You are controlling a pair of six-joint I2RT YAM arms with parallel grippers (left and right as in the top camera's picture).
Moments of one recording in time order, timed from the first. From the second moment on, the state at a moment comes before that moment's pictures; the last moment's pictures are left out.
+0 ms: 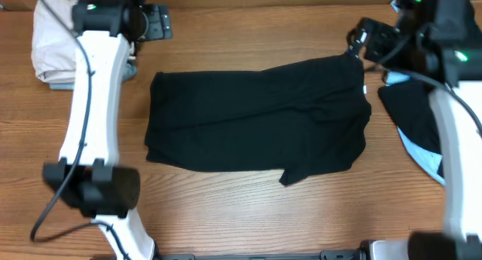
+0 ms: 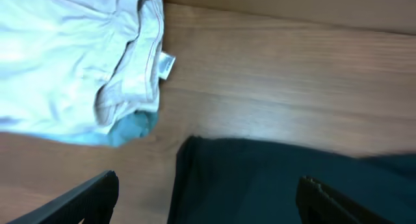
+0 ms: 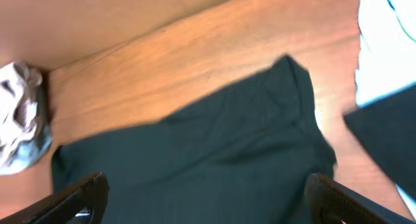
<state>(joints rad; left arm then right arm) -0.06 1.96 2.20 -1.18 -0.11 -0.20 -0.01 1.56 1.78 -1.08 -0.19 0.32</state>
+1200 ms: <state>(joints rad) -0.01 1.65 1.01 -0.85 -0.06 -0.39 -0.01 1.51 1.64 -1.48 -0.14 0.36</state>
